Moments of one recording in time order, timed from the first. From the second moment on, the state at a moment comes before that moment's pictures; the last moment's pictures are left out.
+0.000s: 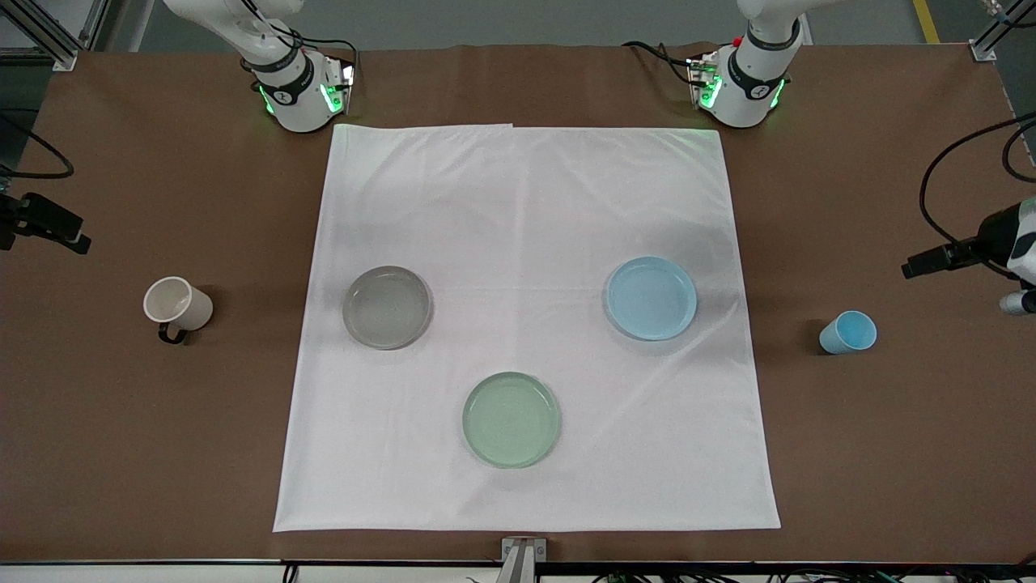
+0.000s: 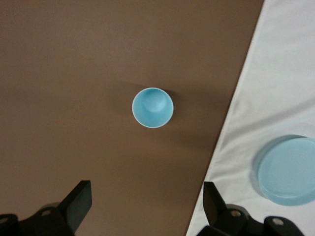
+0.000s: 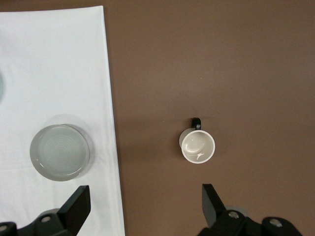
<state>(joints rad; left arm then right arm) 0.29 0.18 -0.13 -1.76 0.03 1.86 -0.07 0.04 0.12 -0.13 -1.43 -0.02 1.56 -0.02</state>
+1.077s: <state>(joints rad) 0.33 0.40 -0.13 -1.98 0.12 2.31 -0.06 -0.15 0.47 -0.14 -1.74 -0.01 2.10 -0.16</state>
